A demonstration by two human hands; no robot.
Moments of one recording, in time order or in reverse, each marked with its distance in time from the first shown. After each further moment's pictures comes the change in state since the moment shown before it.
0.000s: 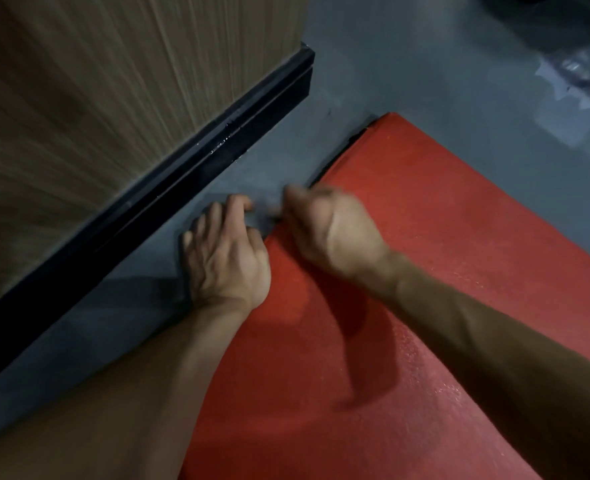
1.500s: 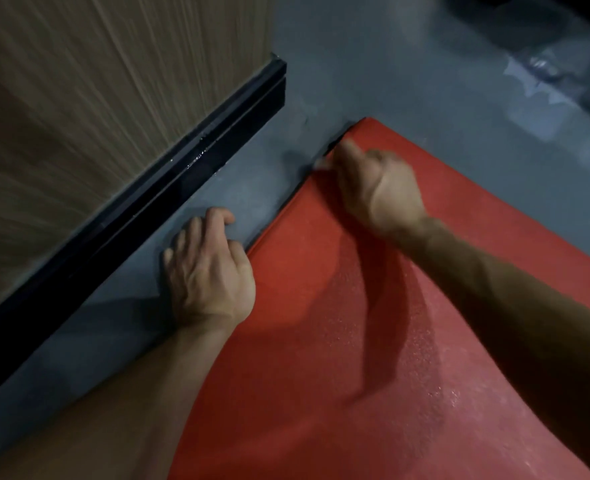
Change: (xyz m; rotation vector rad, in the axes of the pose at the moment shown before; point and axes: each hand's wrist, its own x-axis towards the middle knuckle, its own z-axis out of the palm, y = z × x) left_hand 0.001 0.001 0.002 -0.002 0.007 0.012; right_hand 0.006 0.088 -0.016 -0.297 0.222 0.172
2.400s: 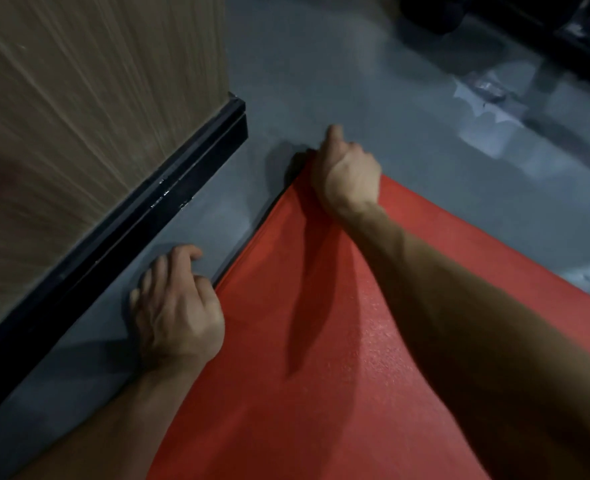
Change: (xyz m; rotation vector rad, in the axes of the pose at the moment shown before) left_hand 0.002 0.002 -0.001 0.004 0.030 0.048; right_hand 0.055 0.018 0.010 -0.062 -0.113 0.486
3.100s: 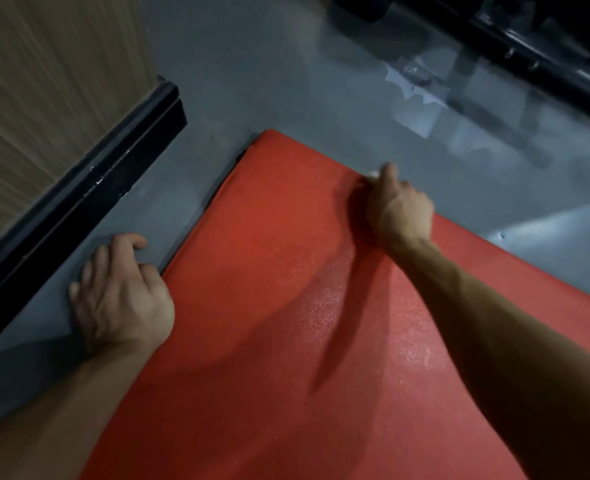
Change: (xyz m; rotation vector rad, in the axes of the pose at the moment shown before) left_hand -0.003 0.002 -0.002 -0.032 -0.001 -0.028; right_hand -0.086 0.140 -0.039 -0.153 -0.020 0.267
